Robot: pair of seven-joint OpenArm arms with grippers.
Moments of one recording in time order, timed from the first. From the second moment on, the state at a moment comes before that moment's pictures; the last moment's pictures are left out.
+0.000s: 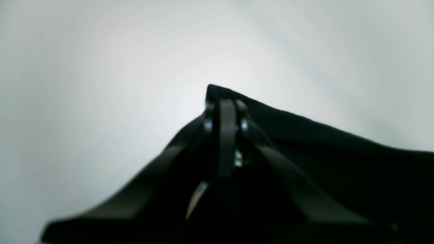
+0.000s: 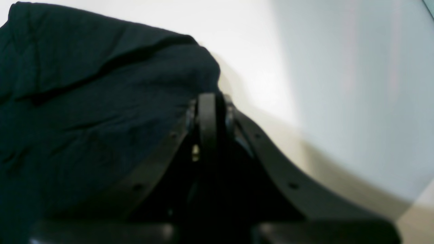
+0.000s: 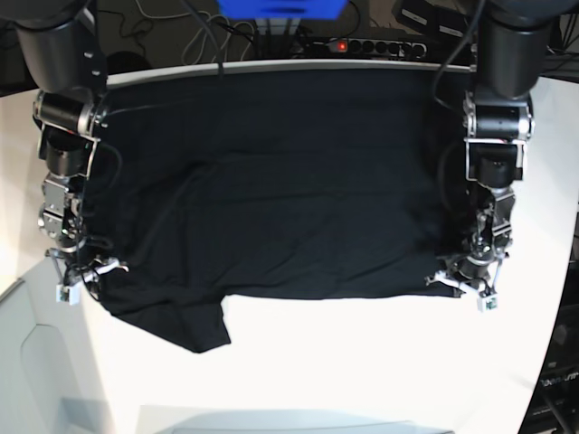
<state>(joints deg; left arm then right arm) -33.4 -22.1 6.1 28.6 -27.9 -8.2 10.3 29.7 17.7 16.8 27.7 0.5 21.7 -2.7</state>
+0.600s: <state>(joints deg) -16.6 -22.1 -3.3 58.3 -27.8 -7.9 16.9 26.1 19.4 21.9 35.6 -0.8 23.0 -6.7</state>
